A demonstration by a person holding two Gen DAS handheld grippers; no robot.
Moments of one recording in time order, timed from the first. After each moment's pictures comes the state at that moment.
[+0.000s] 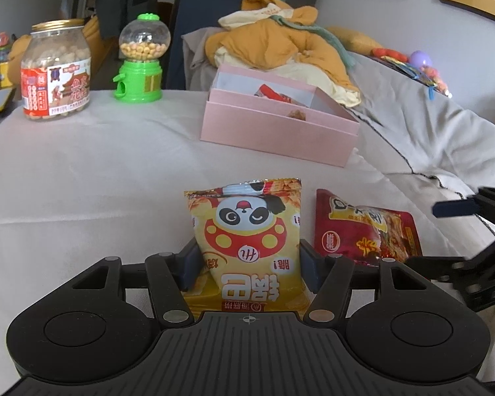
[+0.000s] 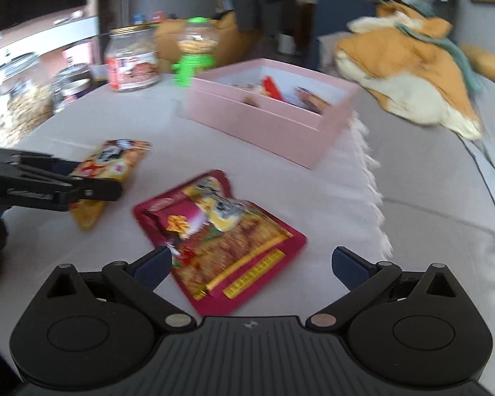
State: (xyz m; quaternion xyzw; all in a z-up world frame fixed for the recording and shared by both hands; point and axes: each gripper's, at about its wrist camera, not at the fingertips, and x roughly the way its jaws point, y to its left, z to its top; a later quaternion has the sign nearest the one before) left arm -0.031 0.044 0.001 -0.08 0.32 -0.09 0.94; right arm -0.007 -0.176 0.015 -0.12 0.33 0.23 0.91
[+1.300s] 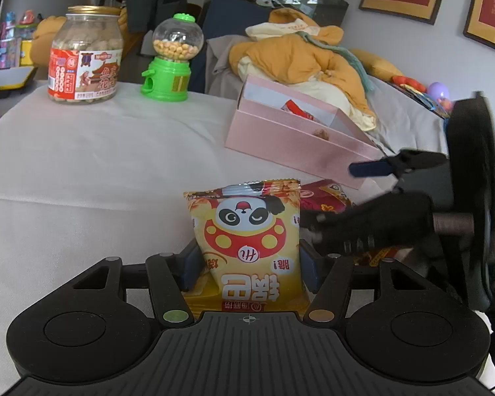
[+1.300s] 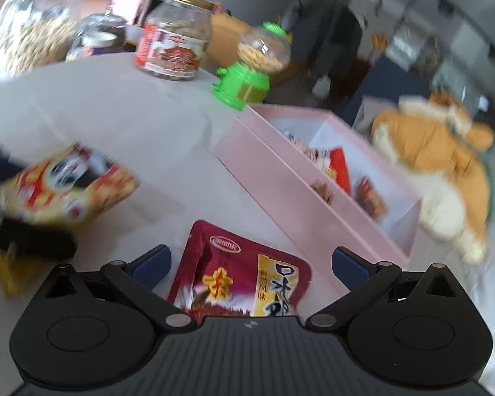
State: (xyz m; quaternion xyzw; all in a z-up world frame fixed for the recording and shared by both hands) left arm -0.037 0.060 -0.001 -0.14 0.30 -0.06 0.94; right arm 0.075 -0.060 -0.001 -0.28 0.26 0.25 0.89
